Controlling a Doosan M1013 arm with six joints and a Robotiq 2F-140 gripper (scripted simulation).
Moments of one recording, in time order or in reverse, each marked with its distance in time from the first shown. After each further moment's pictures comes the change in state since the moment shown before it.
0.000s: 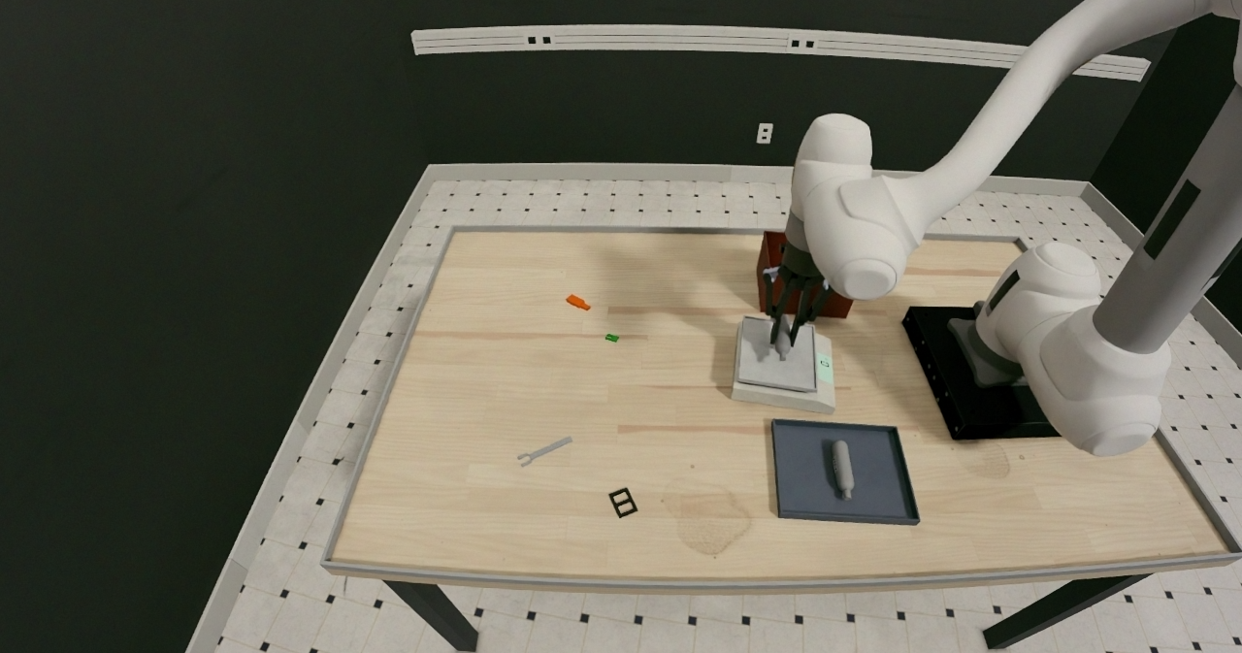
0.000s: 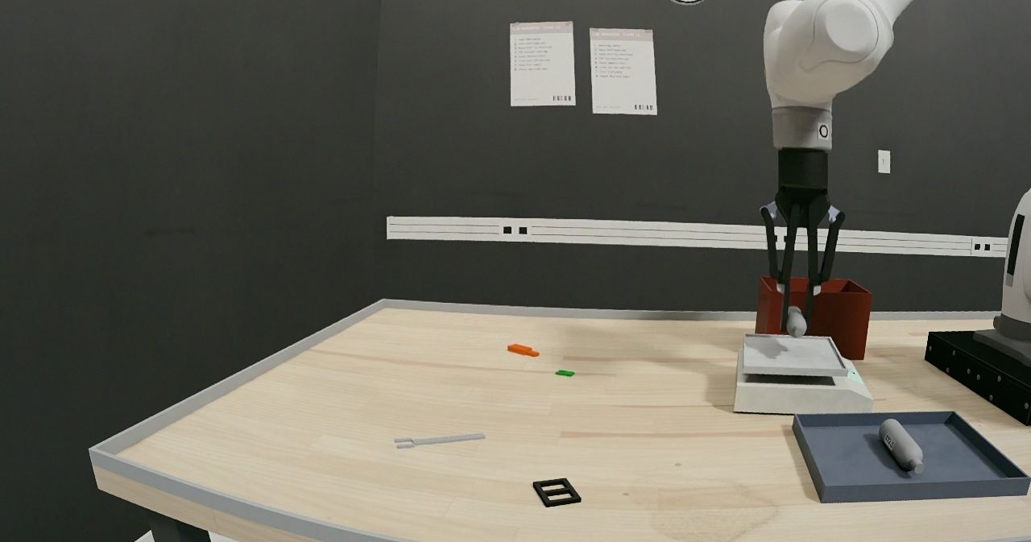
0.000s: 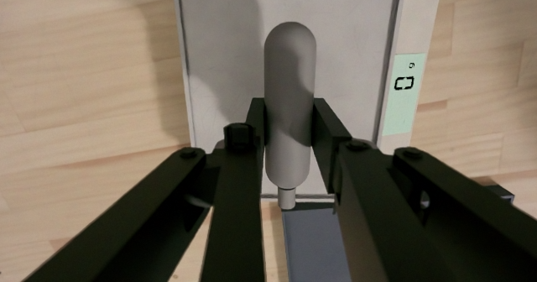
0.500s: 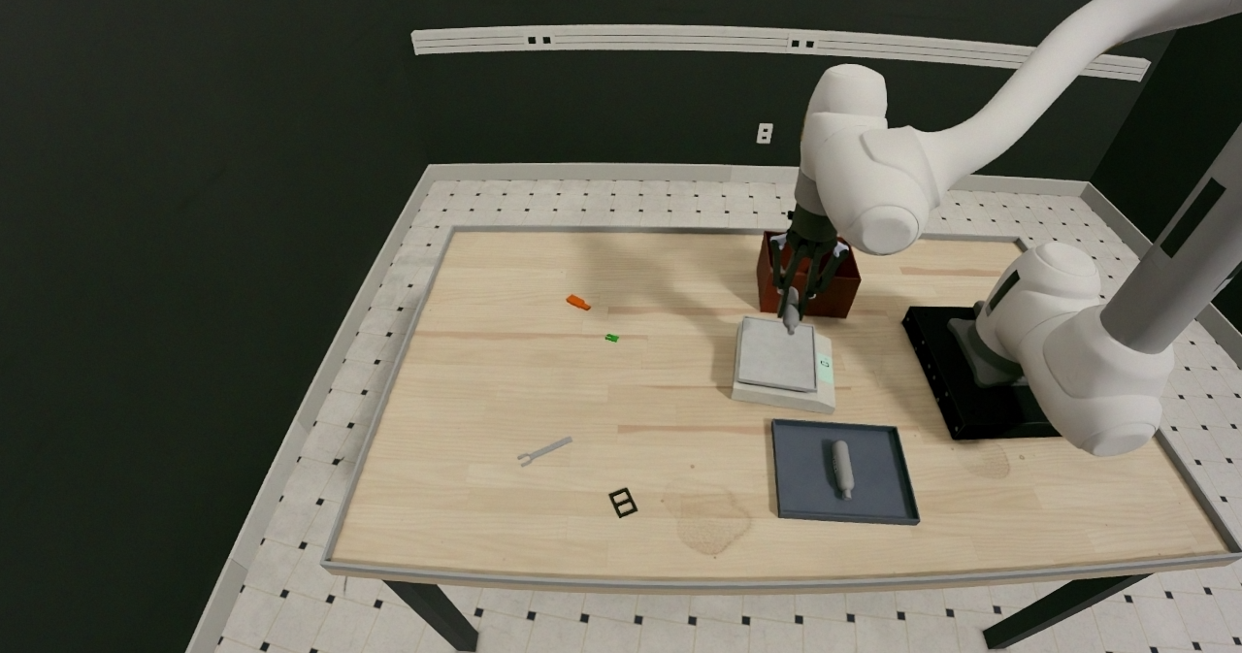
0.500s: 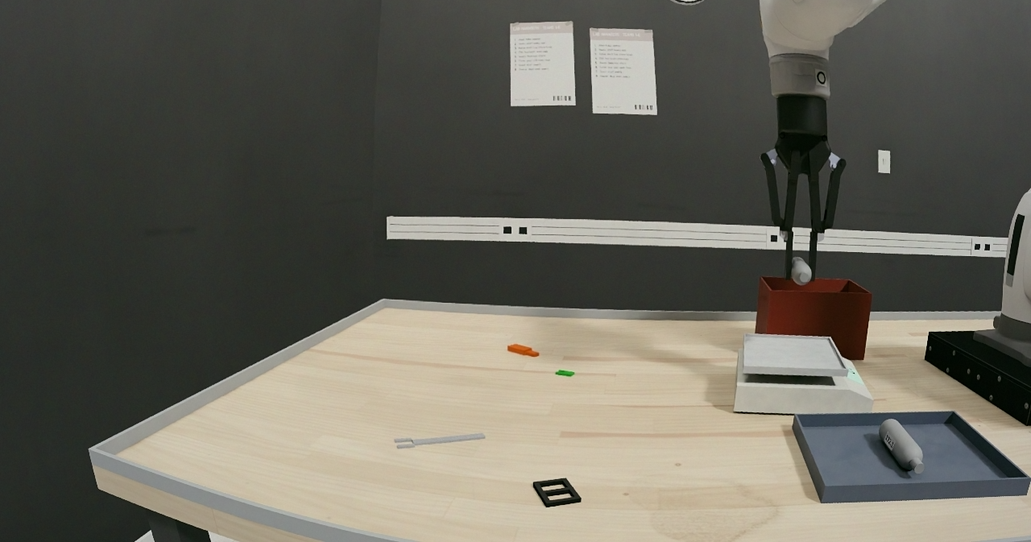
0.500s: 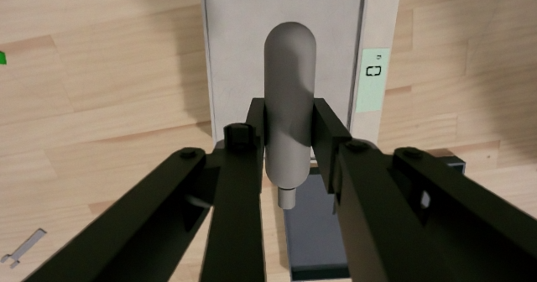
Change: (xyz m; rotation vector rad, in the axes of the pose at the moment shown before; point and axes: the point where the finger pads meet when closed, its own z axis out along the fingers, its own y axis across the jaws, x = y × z) arm 0.000 0.000 -0.072 0.000 0.000 0.000
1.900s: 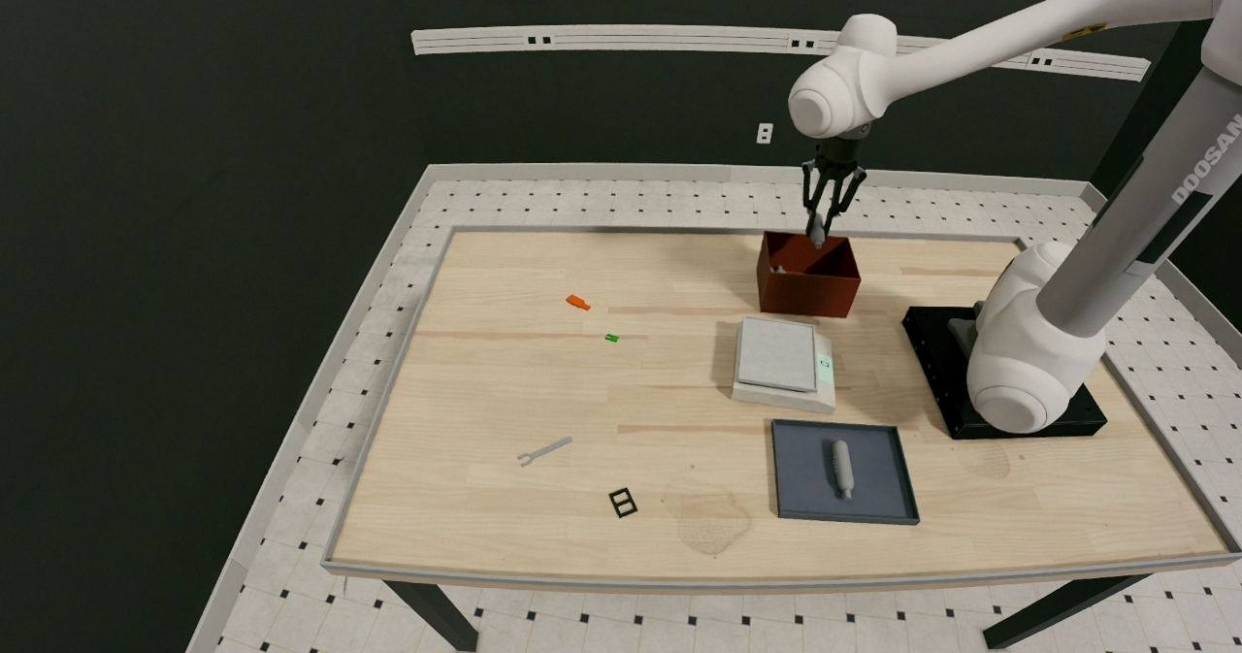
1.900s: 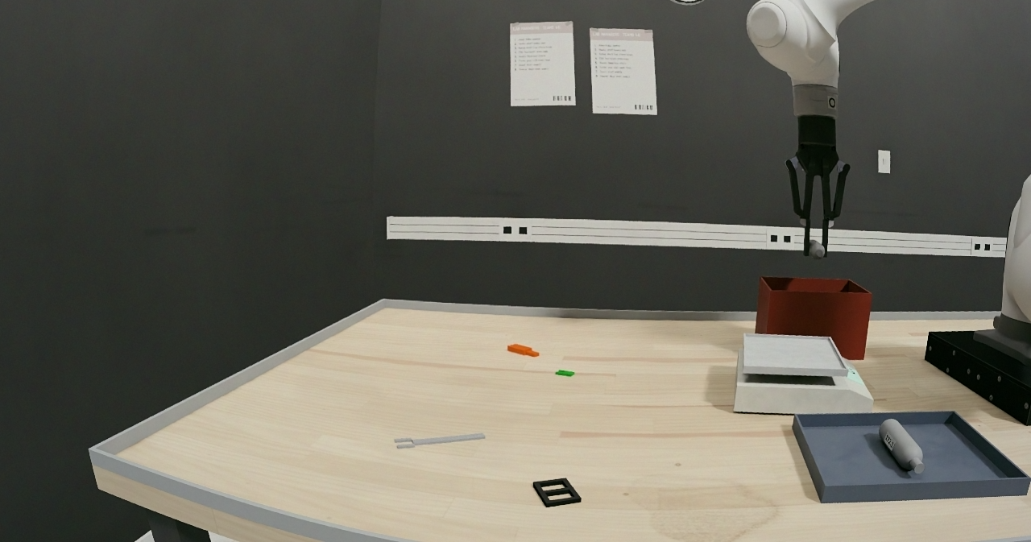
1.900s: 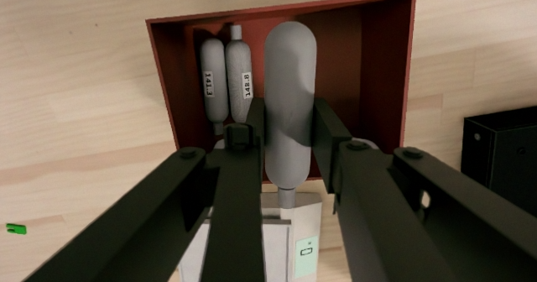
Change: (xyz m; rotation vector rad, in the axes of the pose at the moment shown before) arm 0.258 0.061 -0.004 -0.002 0.002 0.001
